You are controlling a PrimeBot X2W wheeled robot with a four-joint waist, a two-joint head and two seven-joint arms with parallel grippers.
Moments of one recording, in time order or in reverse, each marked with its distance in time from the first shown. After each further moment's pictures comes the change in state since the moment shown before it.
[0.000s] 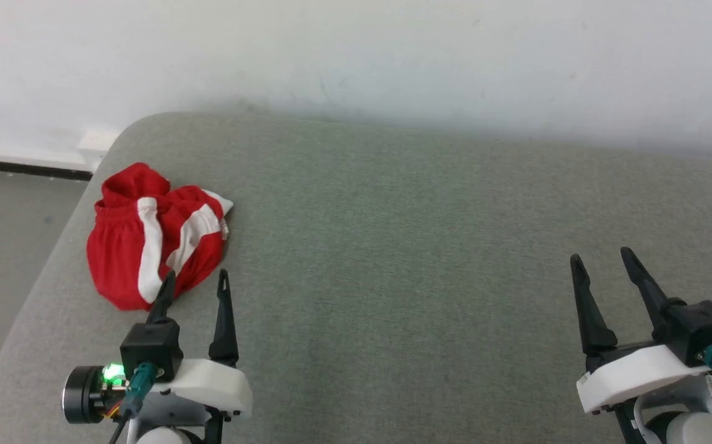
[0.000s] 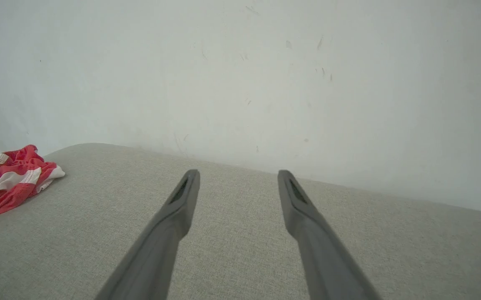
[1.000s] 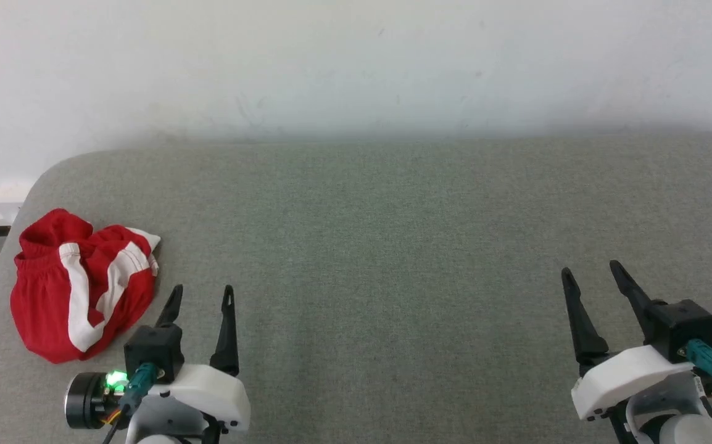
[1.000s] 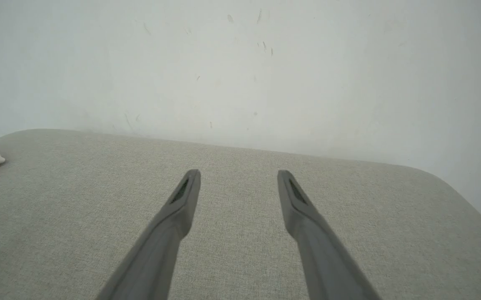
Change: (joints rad) left arm 0.016 -0.001 0.024 0.015 0.001 -0.068 0.064; right arm -0.001 0.000 0.008 0.037 -0.023 0.000 0.061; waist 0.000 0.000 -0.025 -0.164
